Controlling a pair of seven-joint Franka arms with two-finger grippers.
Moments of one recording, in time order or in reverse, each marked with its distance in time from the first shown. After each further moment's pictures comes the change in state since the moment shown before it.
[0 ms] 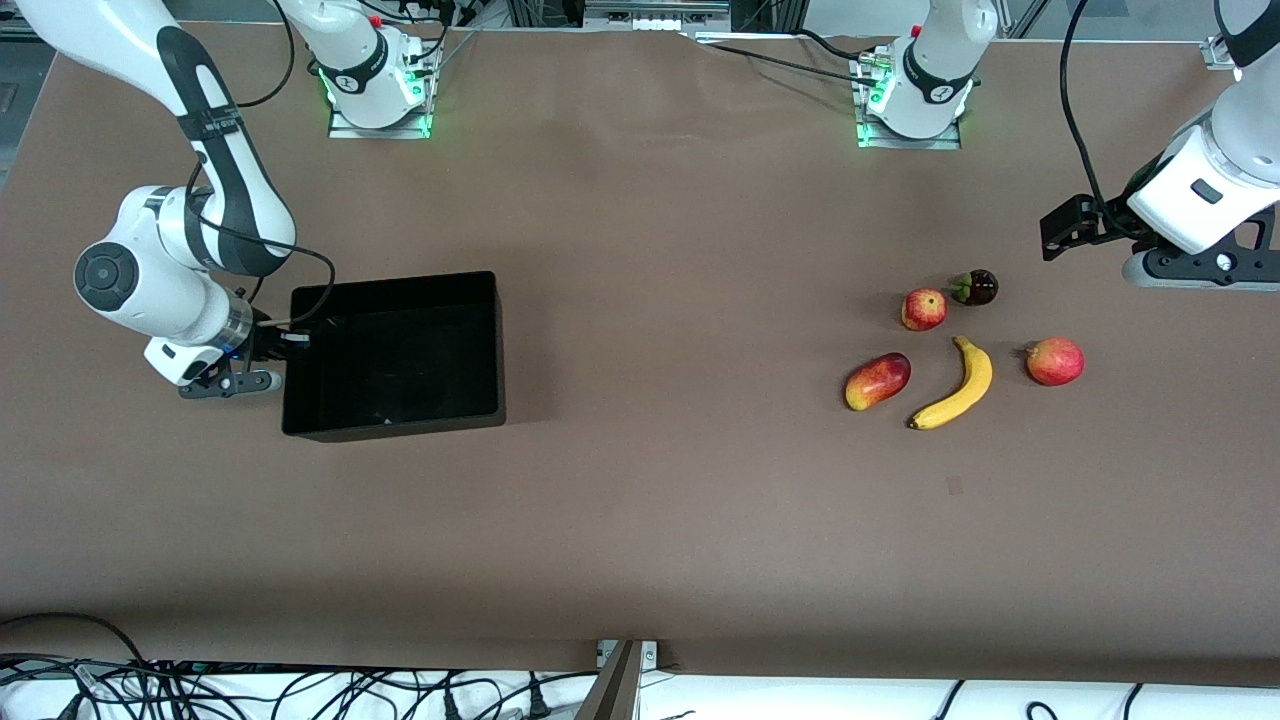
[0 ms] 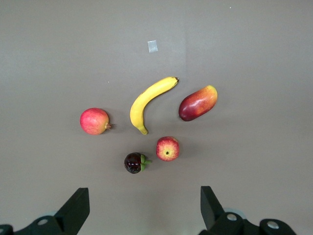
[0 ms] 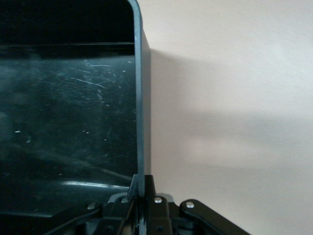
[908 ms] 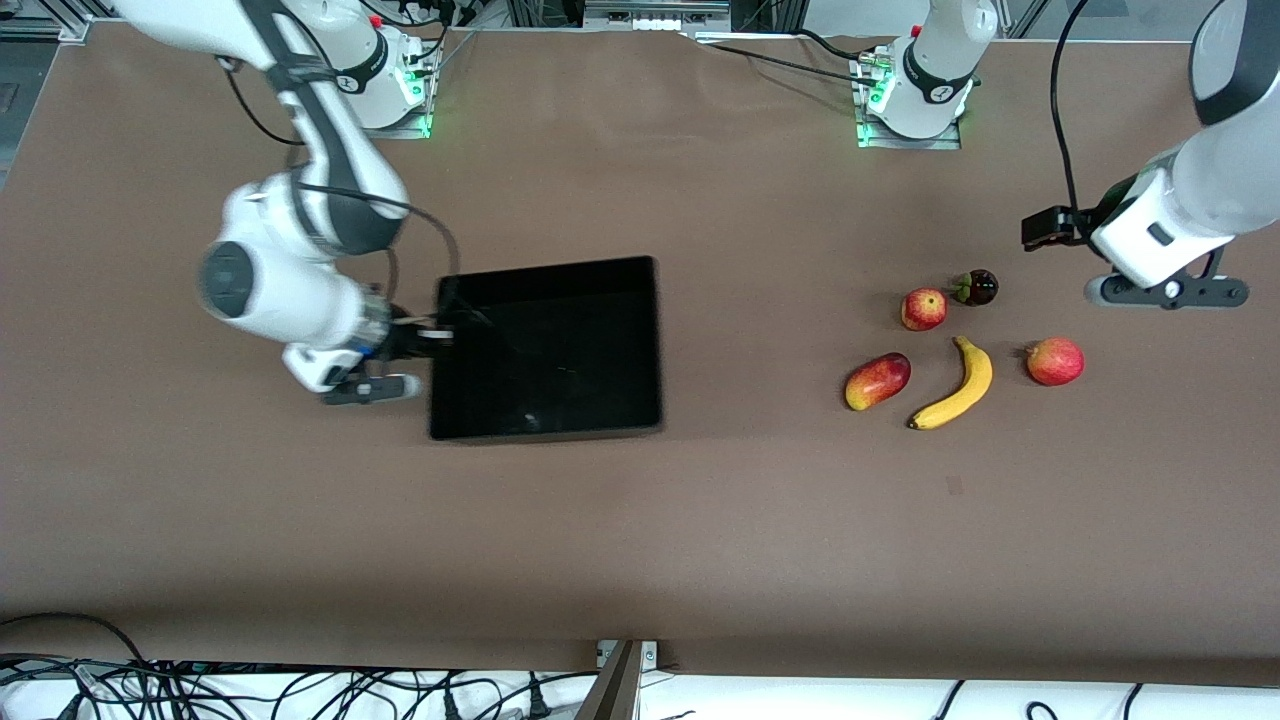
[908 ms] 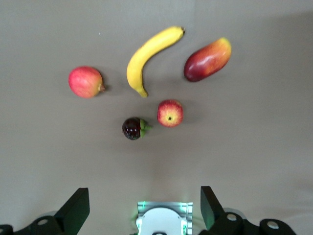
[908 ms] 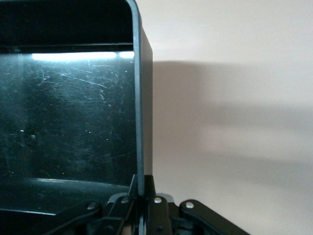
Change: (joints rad) left arm 0.006 0.097 0.002 -0.004 0.000 -0.141 0.000; right arm 0.221 0.091 0.179 0.216 0.220 -0.048 0.342
